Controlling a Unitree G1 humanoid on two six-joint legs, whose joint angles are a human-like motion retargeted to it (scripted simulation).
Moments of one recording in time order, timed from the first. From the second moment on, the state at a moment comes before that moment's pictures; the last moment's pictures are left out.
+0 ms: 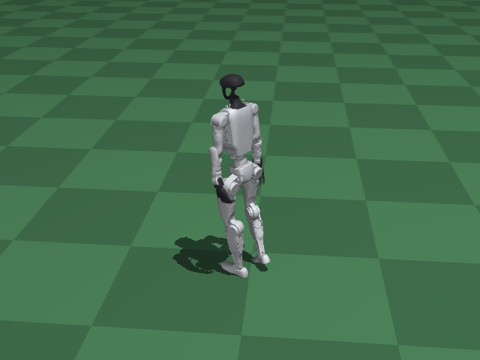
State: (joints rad) left arm -0.09 0.09 0.14 1.56 0.19 0.31 -0.25; right arm 0.00 -0.17 0.00 1.43 -0.49 0.00 0.09; waist 0.01 0.09 -0.04; left_leg -0.12 0.01 0.10 0.02 -0.16 -0.04; right_leg -0.19 -0.07 -0.39 0.42 0.09 -0.02
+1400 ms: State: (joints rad) left arm 0.03 0.09 0.14 1.63 0.14 0.31 -0.16; right arm -0.04 -0.16 0.05 1.40 -0.58 0.02 0.12; waist -0.03 -0.01 -0.04; left_leg -0.06 -0.06 0.29 0.04 -0.36 0.14; right_leg -0.32 -0.16 -0.79 0.21 -0.12 -0.04
